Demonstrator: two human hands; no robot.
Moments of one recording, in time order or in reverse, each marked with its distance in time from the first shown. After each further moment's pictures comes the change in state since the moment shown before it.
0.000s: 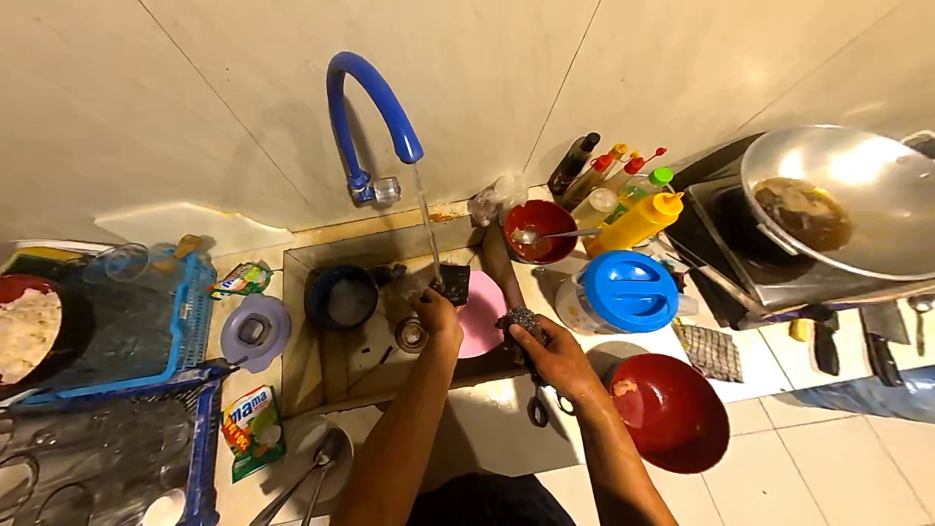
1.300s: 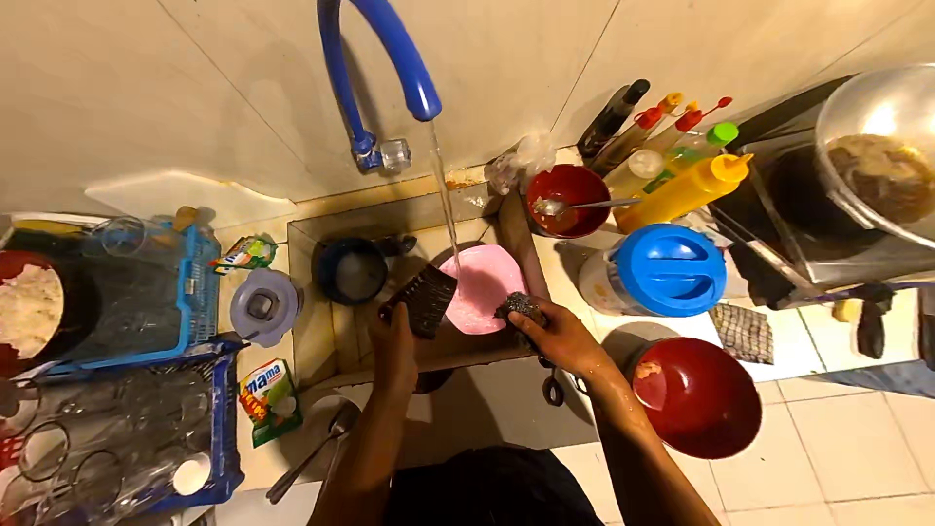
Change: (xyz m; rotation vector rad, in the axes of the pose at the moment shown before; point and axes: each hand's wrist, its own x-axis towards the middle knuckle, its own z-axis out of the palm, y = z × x) left_hand -0.044 0.048 -0.122 0.191 -0.064 0.157; right_hand 0.020 0.004 0.011 -0.171 -0.232 0.086
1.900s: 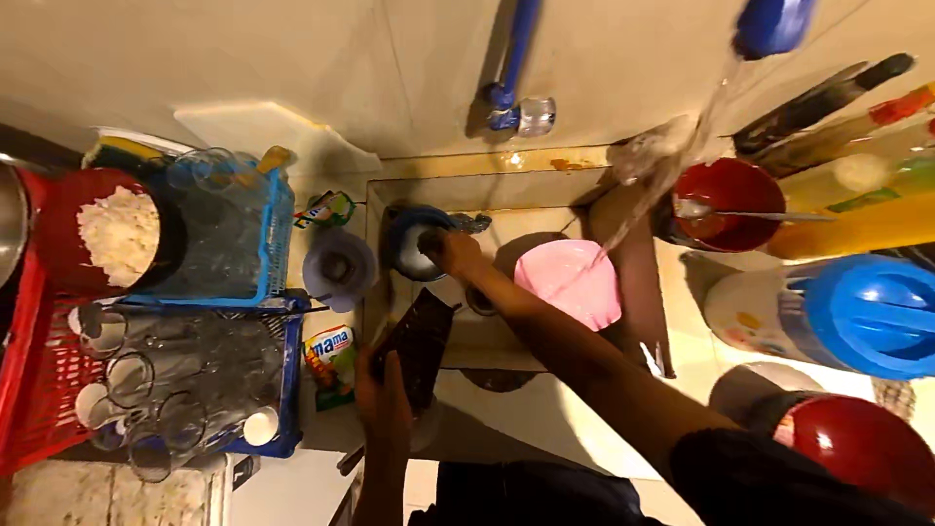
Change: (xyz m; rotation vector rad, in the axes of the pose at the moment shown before) left_hand -0.002 -0.017 -0.161 0.170 0.259 0.067; right_hand 0.226 -0.104 0.261 -0.545 -0.216 -0.283
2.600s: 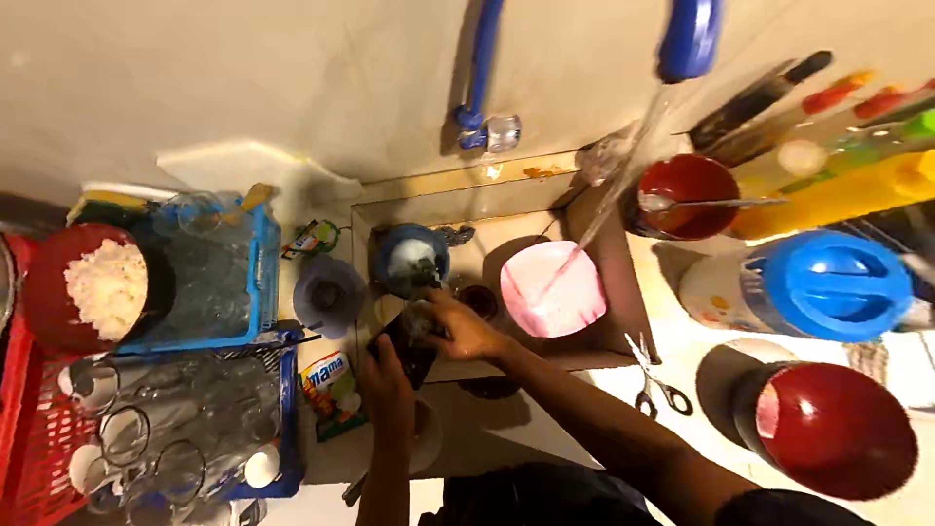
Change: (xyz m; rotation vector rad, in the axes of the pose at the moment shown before) left_hand 0.033 0.005 0.029 0.134 -0.024 0.121; right_hand -0.118 -0.007 0.000 0.312 -0.020 -0.474
